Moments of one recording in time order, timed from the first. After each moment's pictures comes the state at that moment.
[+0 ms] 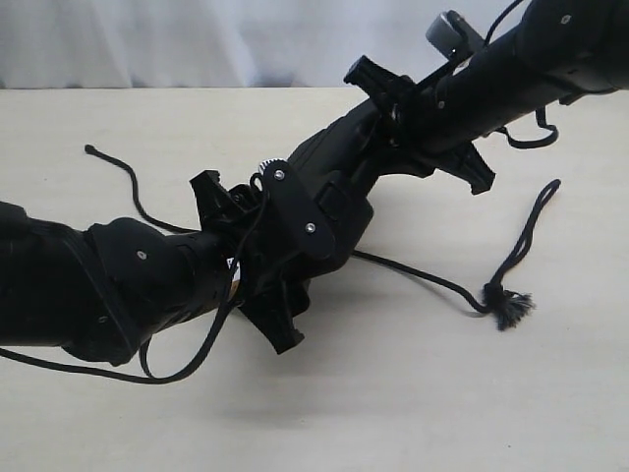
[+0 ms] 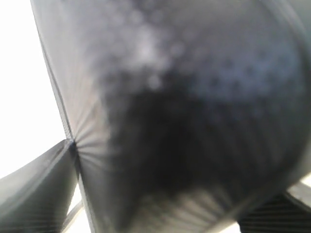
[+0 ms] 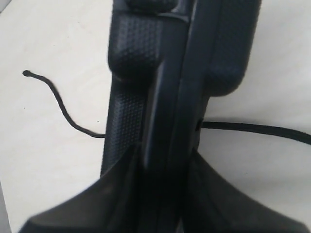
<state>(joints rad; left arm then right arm) -0.92 1.70 -0.75 1.77 0.36 -1.42 0.48 1.70 -1.20 0.44 0.60 0.52</state>
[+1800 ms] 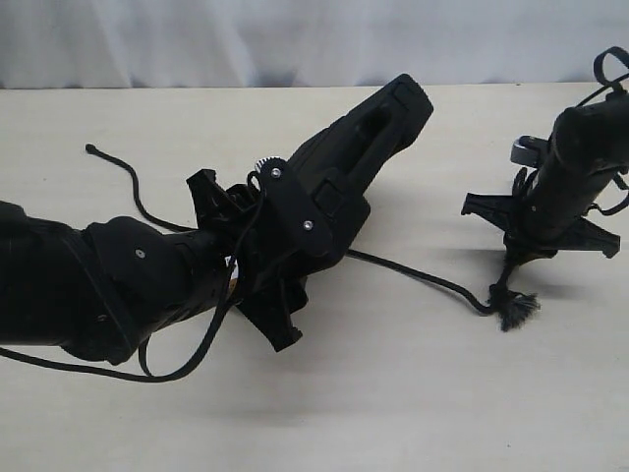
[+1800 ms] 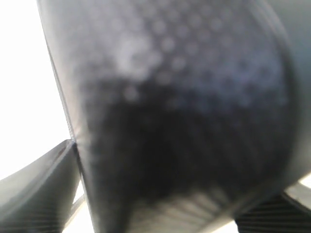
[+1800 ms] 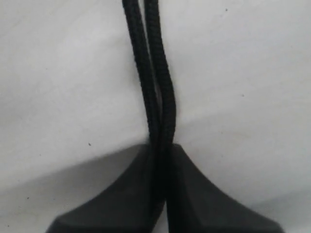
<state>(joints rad) -0.92 1.70 -0.75 1.77 0.36 -1.42 0.20 1.99 -1.11 -0.16 0.59 0.65</state>
